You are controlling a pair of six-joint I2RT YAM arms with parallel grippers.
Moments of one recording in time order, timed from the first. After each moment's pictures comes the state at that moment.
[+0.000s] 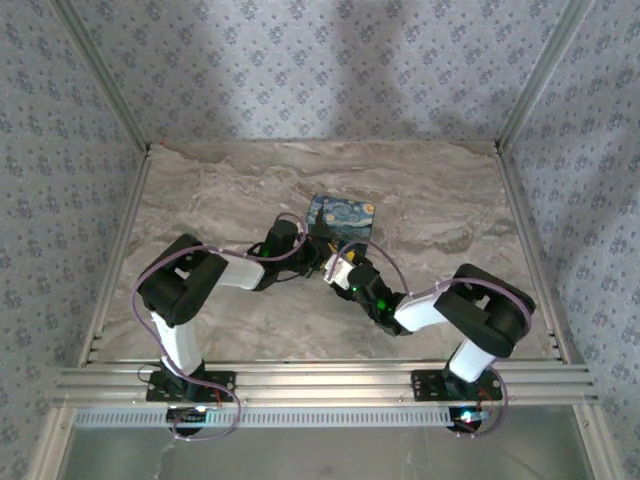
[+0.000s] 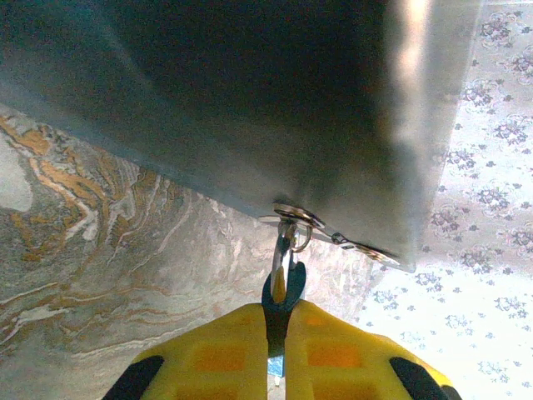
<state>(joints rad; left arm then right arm) -0.68 1.85 0.77 0.57 0.41 -1.36 0.89 1.64 0.42 0.73 0.42 -0.43</state>
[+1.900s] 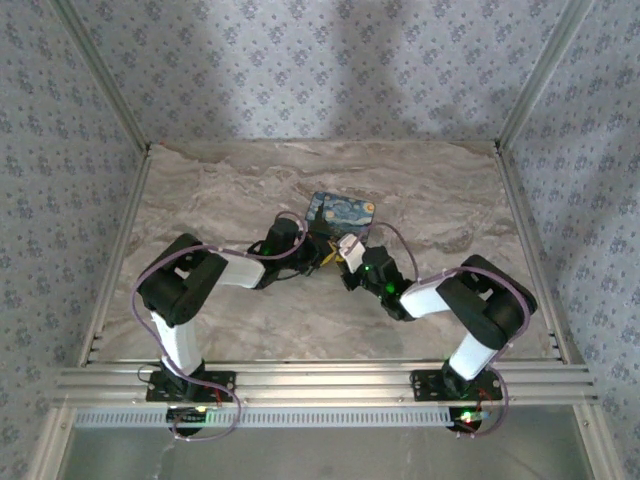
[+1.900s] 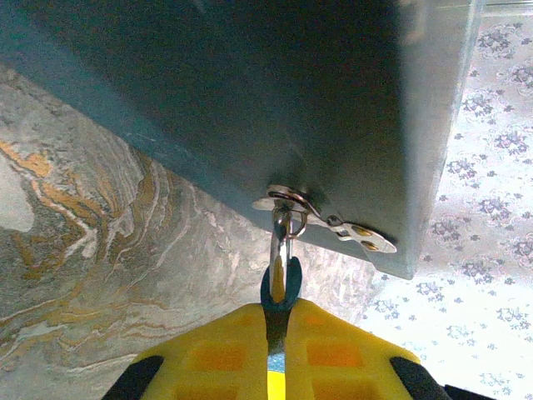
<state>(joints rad) -0.68 1.85 0.78 0.54 0.40 -1.36 0.71 1.65 0.45 0.76 0.03 -0.08</state>
